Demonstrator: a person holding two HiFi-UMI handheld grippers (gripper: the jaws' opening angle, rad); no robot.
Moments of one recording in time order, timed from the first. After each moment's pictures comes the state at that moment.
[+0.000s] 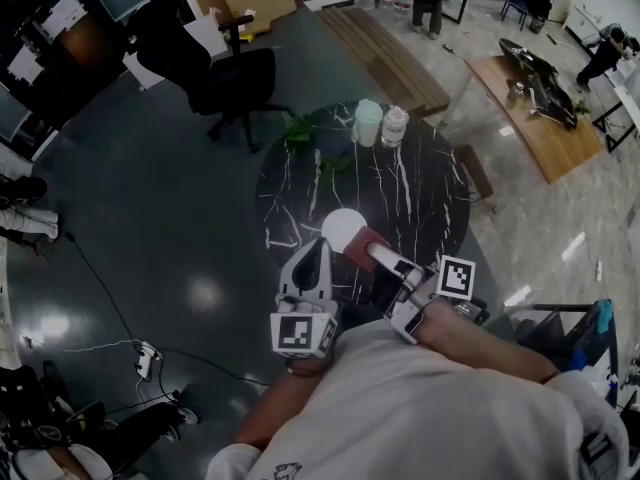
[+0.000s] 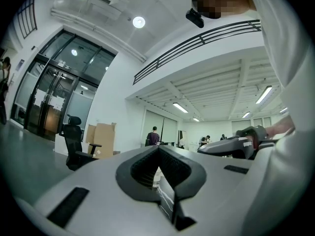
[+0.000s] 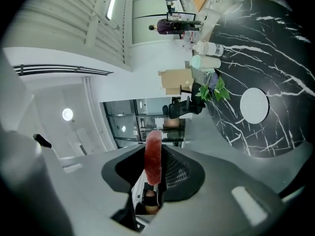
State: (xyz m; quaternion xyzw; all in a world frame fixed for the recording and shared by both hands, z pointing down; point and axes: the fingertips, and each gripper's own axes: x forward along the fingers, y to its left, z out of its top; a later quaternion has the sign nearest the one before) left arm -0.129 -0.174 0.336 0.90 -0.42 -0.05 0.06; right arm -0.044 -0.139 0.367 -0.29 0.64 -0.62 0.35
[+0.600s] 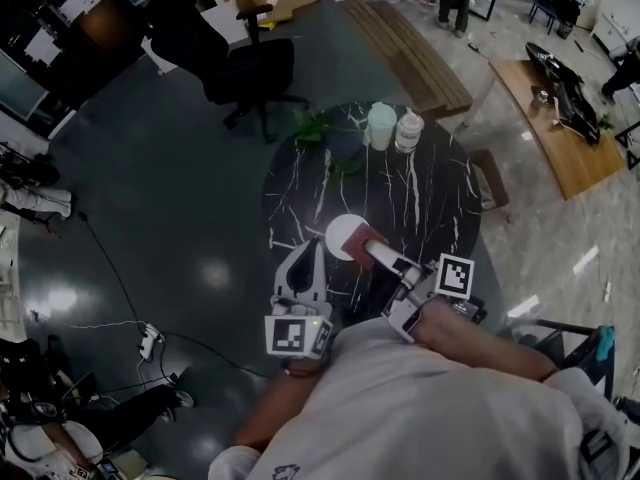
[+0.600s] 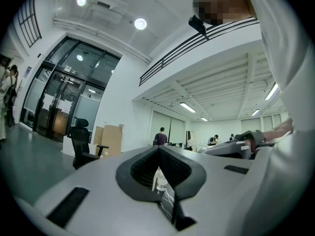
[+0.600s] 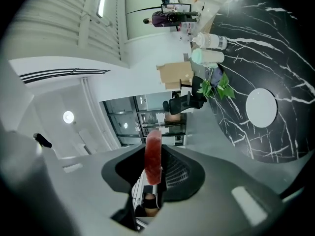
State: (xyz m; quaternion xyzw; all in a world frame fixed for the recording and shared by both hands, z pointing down) left arm -0.110 -0.206 0.329 0.88 -0.47 -0.05 0.06; right arm -0.017 -0.183 0.371 -0.25 0.64 -0.64 0.35
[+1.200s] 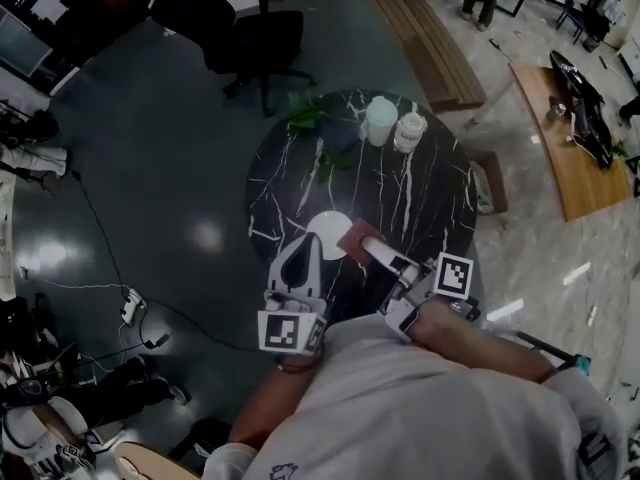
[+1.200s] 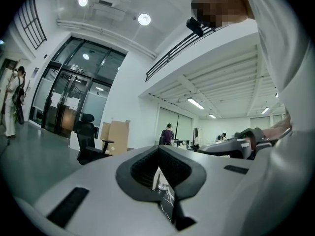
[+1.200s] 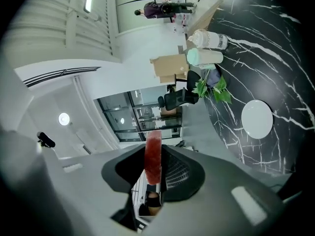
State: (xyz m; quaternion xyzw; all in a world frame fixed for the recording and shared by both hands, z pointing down) left arm -0.058 -0.252 0.360 0.86 -0.50 -0.04 0.08; right arm 0.036 -0.233 0.396 -0.22 0.63 -0.68 0.31
